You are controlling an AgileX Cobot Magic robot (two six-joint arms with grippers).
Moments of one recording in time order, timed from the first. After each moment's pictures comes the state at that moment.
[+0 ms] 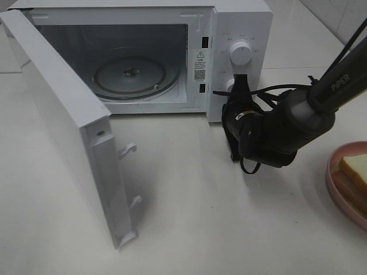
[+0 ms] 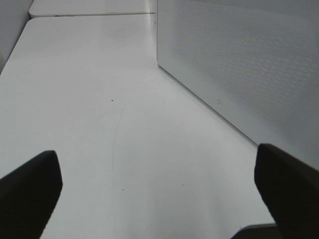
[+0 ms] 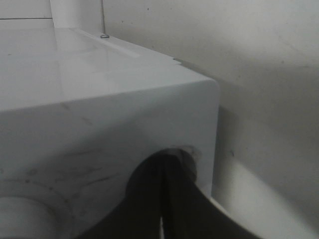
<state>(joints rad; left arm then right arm) 0.00 0.00 -0.49 -0.09 1.04 0.08 0.54 2.18 -0.95 0.70 -0.87 1.26</state>
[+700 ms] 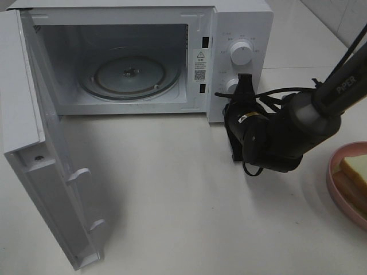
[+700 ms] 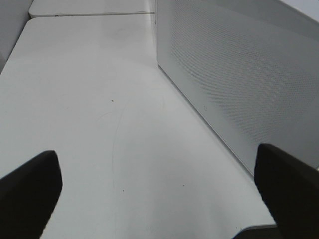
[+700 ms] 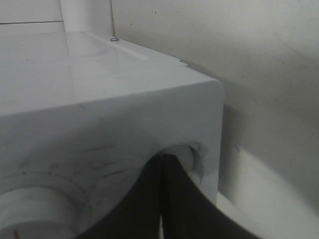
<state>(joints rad) 0.00 0.00 -0.49 -0.09 1.04 0.08 0.56 2.15 -0.89 0.67 -0.92 1.32</state>
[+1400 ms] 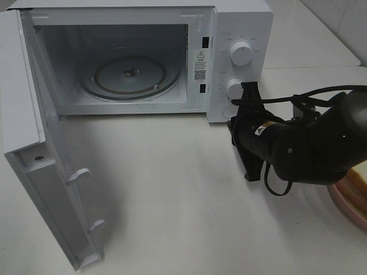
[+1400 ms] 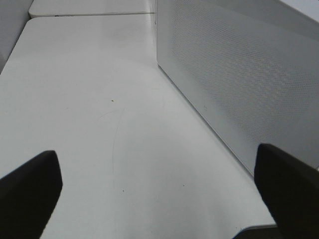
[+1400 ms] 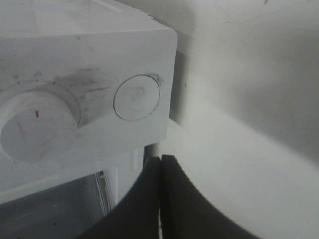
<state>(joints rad) 0.00 0.00 -0.49 -0.09 1.04 0.08 0.59 1.93 -0.66 0.56 -0.78 1.33</state>
